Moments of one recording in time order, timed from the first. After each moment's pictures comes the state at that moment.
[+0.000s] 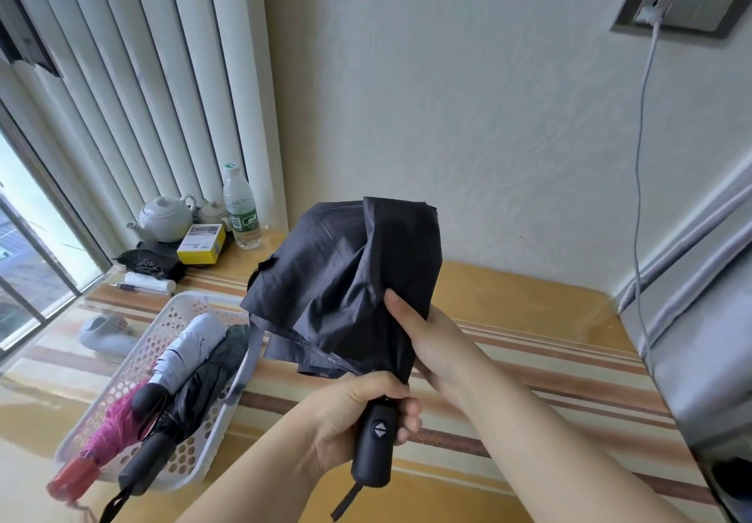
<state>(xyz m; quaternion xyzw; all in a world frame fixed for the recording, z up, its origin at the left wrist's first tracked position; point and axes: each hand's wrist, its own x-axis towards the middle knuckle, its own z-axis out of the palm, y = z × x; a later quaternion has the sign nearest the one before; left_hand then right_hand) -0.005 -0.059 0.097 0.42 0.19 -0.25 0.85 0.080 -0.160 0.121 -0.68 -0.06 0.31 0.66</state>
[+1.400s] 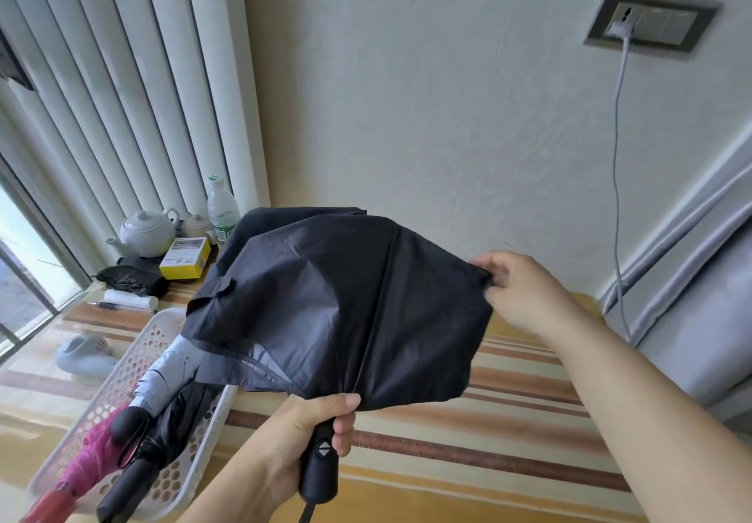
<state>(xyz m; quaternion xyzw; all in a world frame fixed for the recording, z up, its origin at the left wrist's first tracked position) -0.021 -0.034 0.079 0.46 0.17 -0.13 0.86 0.148 -0.236 0.174 -0.93 -0.13 0.08 0.35</state>
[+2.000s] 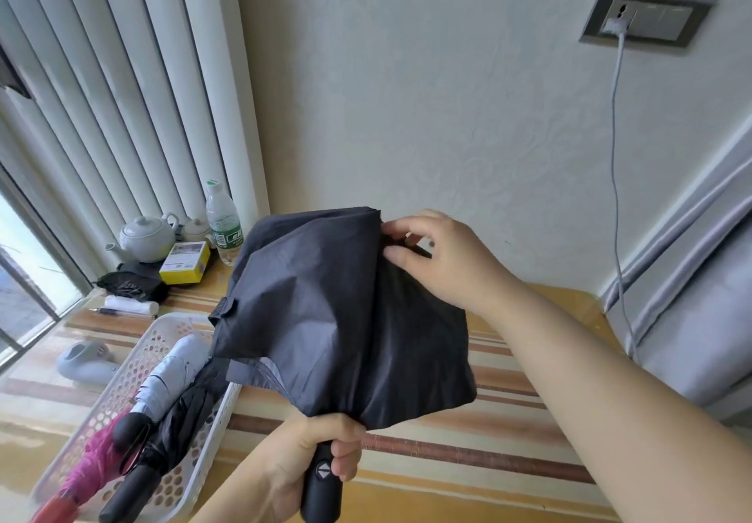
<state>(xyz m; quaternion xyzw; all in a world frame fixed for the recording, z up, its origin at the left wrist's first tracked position) -0.026 -0.037 0.082 0.50 0.14 -0.17 0.84 0.135 -0.168 0.199 -0.87 -0.34 -0.01 0.35</state>
